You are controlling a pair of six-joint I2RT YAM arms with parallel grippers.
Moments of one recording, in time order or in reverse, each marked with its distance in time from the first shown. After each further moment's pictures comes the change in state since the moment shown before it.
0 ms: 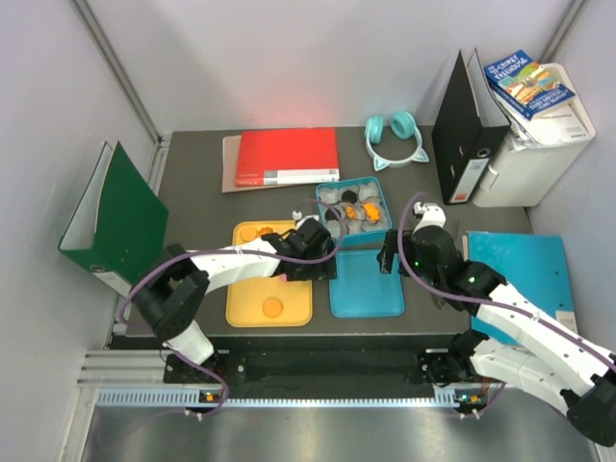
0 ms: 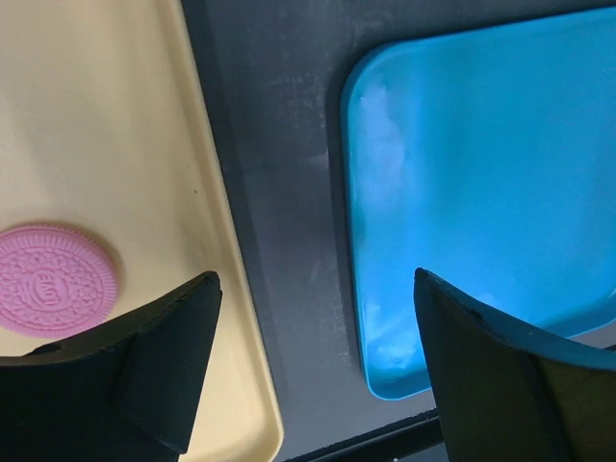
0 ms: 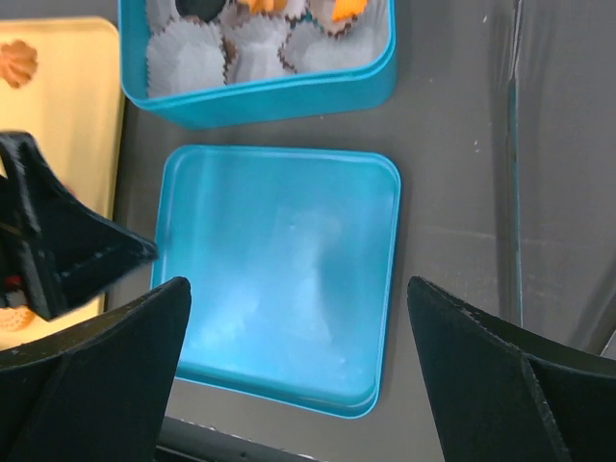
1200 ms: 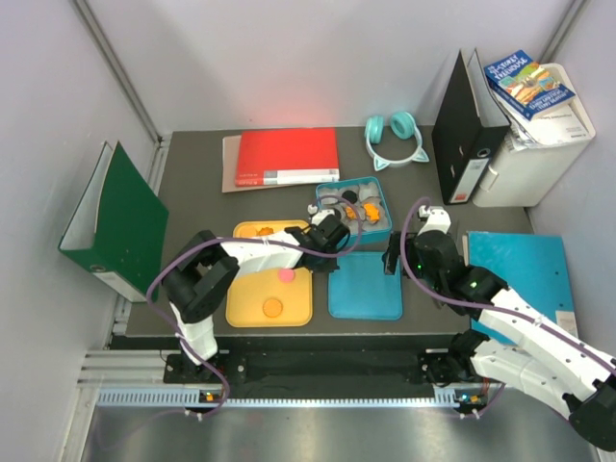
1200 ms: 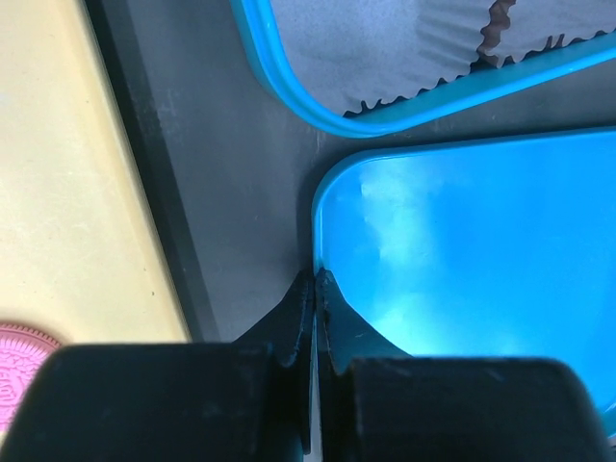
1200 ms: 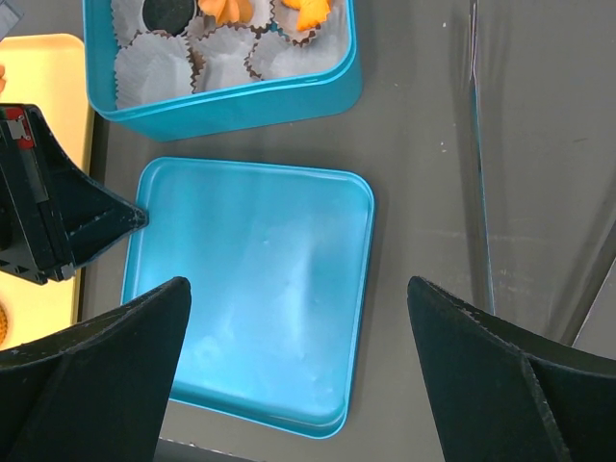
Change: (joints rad) left arm -0.045 0.198 0.167 -0.003 -0.120 0.009; right arm 0.000 -0.047 -0.041 0.009 0.068 0.000
